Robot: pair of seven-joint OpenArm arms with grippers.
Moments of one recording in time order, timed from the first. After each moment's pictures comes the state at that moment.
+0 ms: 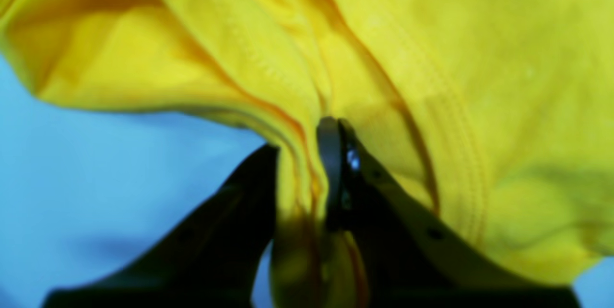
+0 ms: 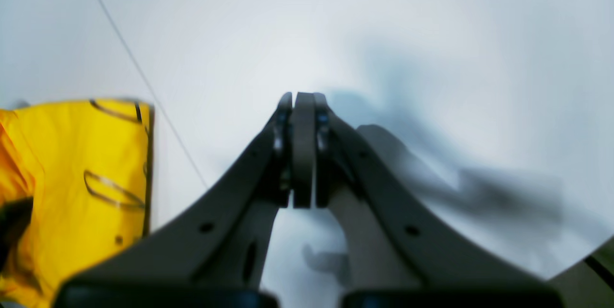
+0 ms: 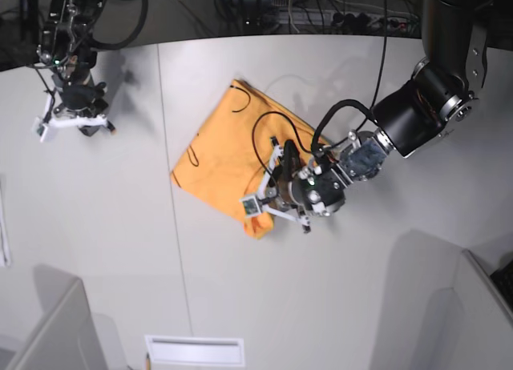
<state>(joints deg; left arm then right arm) -34.7 -19.3 63.6 71.8 -19.4 -21.2 49.1 -23.3 9.2 17.7 107.6 37.0 -18.6 -38.5</state>
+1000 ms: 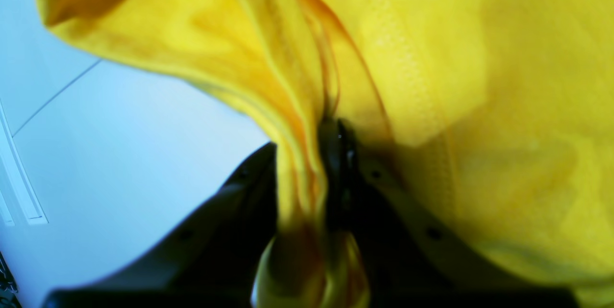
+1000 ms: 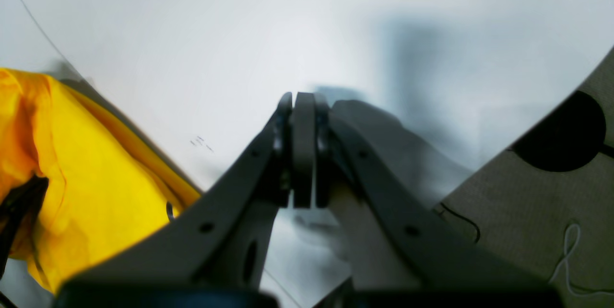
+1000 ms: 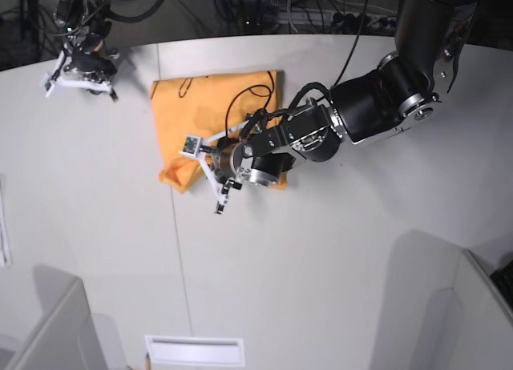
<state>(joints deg) -33.6 -10.1 70.4 72.2 7.0 -35.8 33.5 -29.7 -1.3 24.0 107.5 36.6 -18.6 -38.4</state>
